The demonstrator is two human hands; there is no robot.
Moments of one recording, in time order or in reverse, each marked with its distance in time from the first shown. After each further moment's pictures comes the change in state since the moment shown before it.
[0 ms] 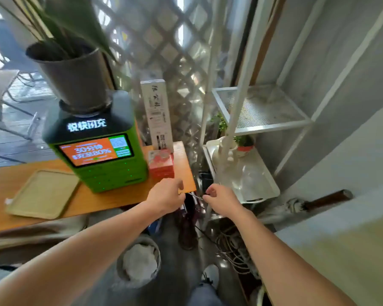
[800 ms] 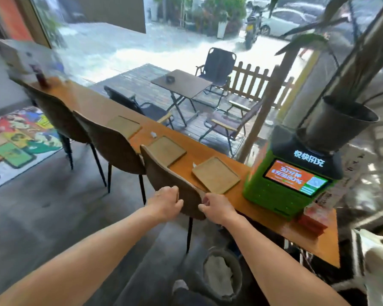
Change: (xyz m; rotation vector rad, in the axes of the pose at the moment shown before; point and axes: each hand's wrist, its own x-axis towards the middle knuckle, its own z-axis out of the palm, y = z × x) left_hand -0.345 -0.345 -0.110 -0.189 0.372 -0.673; right_hand -0.121 -0.373 0.304 -0.440 -0.382 -0.628
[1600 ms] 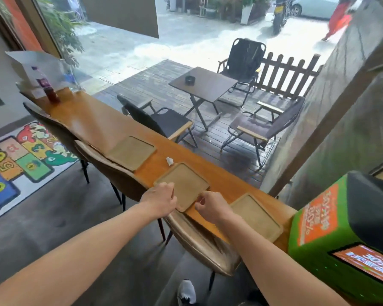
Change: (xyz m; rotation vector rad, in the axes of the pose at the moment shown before) left_hand 0.245 -0.088 -0.095 0.126 -0.067 -0.091; right_hand 0.265 -0.091 -0.035 0.026 -0.053 -0.118
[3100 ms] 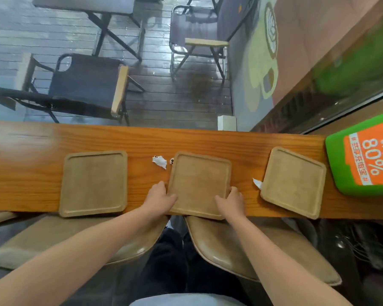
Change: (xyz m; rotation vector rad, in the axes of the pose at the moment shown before) left_hand 0.281 -0.161 0.059 -0.138 -0.596 0.017; right_hand 0.178 -0.015 0.131 0.637 0.221 1.124
